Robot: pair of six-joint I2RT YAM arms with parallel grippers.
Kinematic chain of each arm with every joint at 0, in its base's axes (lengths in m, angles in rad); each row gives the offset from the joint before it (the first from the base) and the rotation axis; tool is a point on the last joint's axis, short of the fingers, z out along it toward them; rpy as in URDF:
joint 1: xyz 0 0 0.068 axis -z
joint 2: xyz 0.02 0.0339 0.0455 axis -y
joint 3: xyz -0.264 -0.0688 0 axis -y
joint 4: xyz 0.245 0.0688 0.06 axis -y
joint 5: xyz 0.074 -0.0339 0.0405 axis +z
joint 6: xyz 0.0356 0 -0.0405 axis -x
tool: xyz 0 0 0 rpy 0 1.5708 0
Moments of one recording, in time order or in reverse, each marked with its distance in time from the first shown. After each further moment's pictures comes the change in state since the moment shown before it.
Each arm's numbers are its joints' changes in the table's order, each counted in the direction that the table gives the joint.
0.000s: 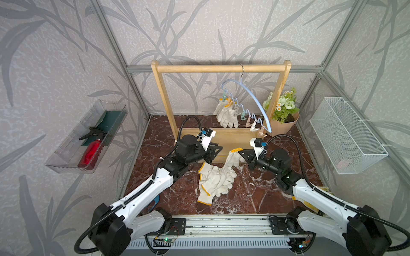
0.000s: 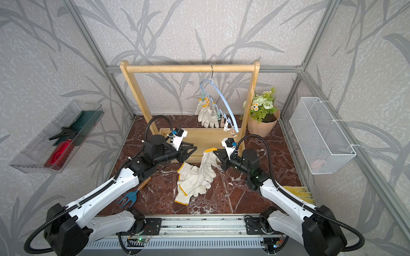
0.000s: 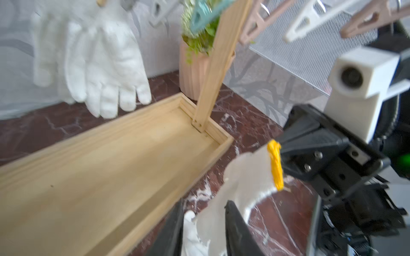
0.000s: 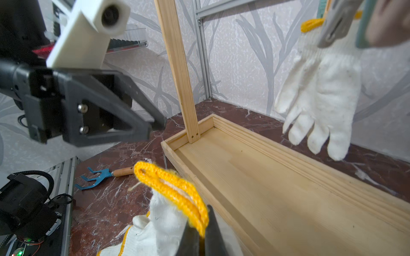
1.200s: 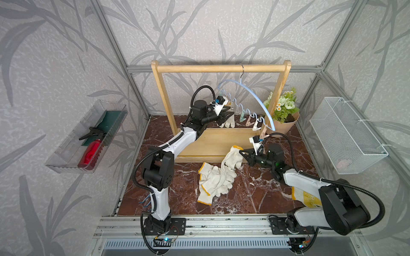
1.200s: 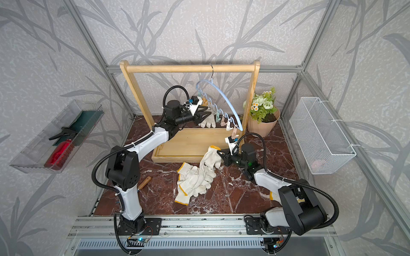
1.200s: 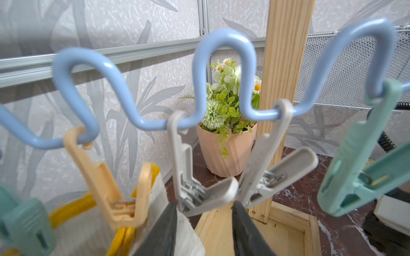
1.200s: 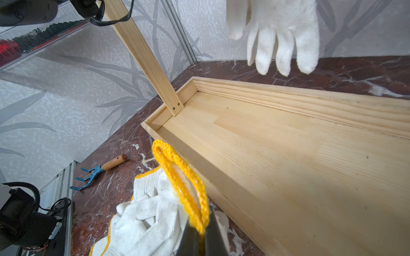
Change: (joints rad) left arm -0.135 -0.760 0.700 0.310 -0.316 -0.293; right arm 0.168 -0.279 0.012 0.101 0.153 -0.131
